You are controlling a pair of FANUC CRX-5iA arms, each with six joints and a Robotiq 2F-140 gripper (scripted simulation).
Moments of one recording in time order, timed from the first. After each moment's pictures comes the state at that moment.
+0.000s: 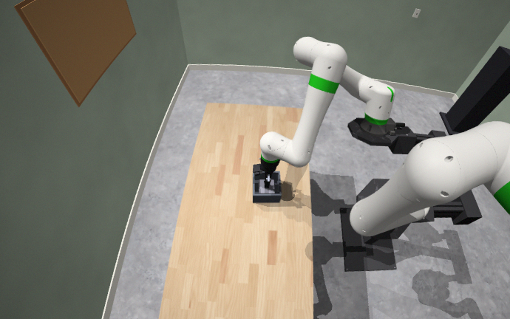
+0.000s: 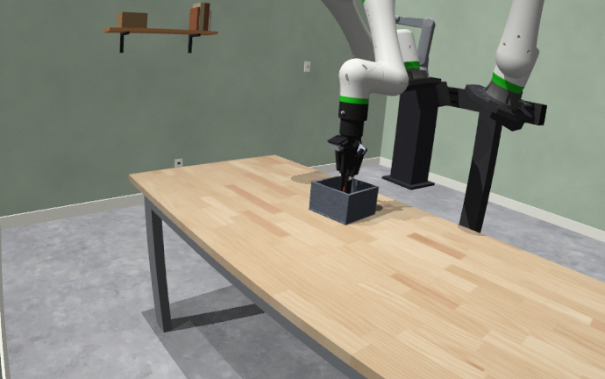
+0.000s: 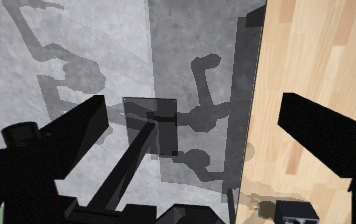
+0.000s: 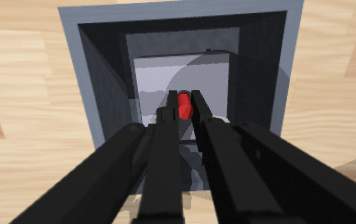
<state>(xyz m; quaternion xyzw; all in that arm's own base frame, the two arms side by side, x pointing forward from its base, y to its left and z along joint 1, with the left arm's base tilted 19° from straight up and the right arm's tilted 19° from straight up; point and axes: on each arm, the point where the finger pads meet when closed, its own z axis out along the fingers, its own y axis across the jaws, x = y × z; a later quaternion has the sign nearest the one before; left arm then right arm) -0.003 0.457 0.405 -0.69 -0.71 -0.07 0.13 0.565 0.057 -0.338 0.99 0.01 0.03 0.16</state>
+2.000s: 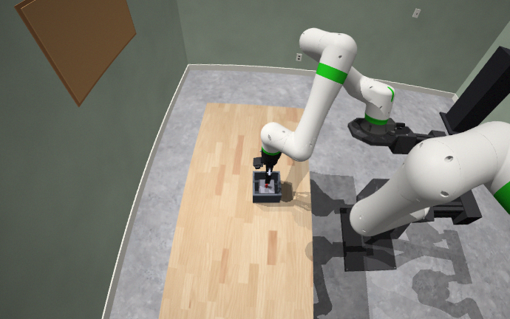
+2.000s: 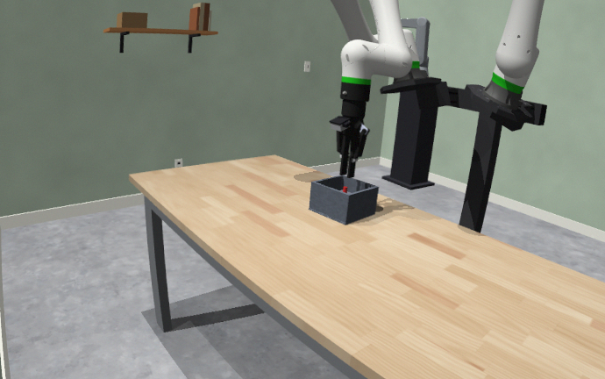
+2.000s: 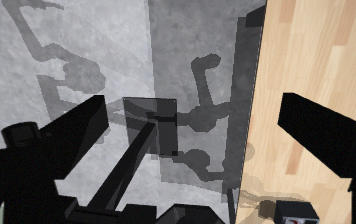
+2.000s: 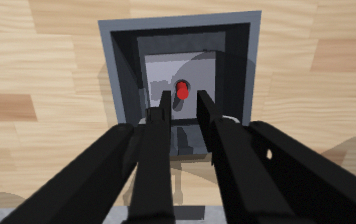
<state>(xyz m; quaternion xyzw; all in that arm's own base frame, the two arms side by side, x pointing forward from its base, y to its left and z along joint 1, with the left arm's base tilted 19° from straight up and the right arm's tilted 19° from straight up) -0.003 0.457 0.405 -0.69 -0.71 -0.07 0.13 0.560 0.077 -0.280 0.99 0.01 0.03 0.16</state>
